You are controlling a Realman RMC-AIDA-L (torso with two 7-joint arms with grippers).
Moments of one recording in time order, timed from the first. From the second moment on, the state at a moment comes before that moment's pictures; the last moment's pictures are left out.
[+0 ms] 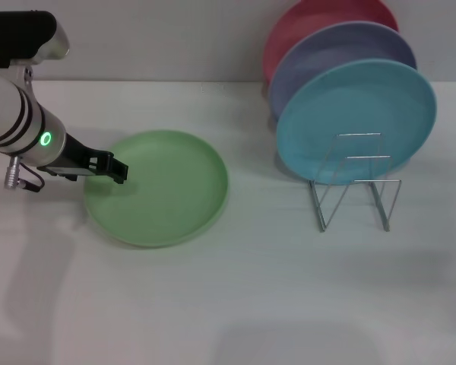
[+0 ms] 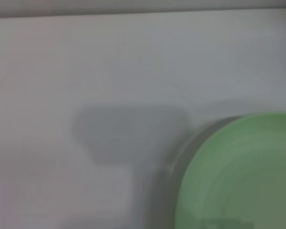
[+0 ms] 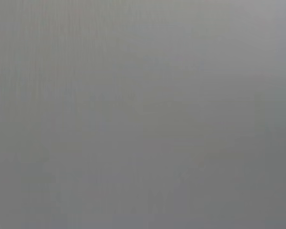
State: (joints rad) left arm -0.75 -2.07 1.34 1.02 -0.32 -1.18 0.02; right arm 0.50 2.05 1.06 0.04 -2.01 -1.56 0.19
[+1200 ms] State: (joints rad) left arm -0.79 -2.07 1.34 0.92 -0.29 -1.16 0.03; right arm 0.49 2.05 1.06 0.04 -2.01 -1.56 0.19
